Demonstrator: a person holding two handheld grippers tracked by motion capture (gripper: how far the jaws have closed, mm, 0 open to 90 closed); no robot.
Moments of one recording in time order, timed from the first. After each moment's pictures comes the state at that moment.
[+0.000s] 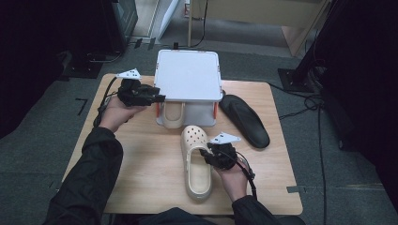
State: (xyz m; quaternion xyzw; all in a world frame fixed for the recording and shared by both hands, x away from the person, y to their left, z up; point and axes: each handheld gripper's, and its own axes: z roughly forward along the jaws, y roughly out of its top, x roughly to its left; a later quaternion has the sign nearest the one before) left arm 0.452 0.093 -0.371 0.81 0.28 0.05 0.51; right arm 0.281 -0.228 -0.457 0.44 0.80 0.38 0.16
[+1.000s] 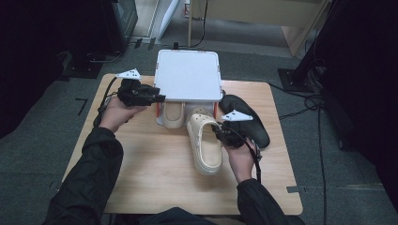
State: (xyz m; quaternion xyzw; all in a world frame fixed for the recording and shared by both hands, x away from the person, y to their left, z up) left arm 0.451 0.093 -0.371 0.81 0.28 0.04 0.51; right arm 0.330 -0.252 -0.417 0.47 0.76 0.39 0.21
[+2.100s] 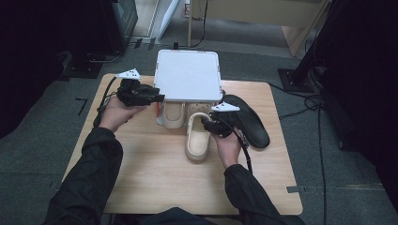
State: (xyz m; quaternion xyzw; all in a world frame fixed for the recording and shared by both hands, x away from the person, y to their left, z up) left arm 0.450 0.093 -0.370 0.81 0.29 0.05 0.51; right arm 0.376 -0.230 -0.442 0.47 0.76 0.41 0.20
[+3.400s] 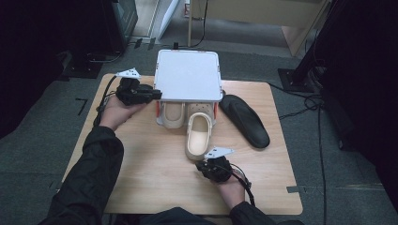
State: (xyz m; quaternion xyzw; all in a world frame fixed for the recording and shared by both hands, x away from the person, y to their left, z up) left arm 0.452 0.096 -0.369 0.81 0.30 0.05 0.50; right arm 0.257 -0.215 -0.494 0.40 0.83 0.37 0.09
